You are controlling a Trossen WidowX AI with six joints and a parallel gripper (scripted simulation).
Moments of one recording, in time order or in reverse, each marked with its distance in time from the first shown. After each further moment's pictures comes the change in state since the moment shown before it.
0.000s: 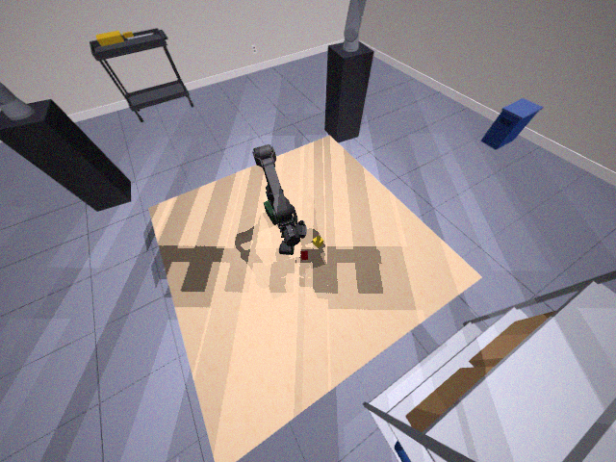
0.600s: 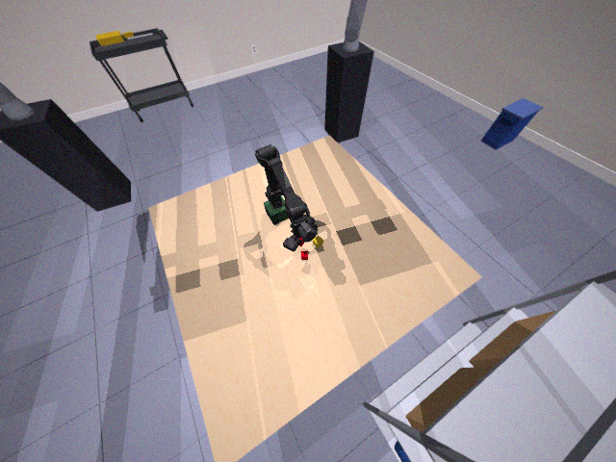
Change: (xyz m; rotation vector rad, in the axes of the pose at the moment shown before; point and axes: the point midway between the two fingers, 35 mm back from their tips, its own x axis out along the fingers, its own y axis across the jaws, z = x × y) arm 0.009 0.021 0.045 0.454 -0.003 0.003
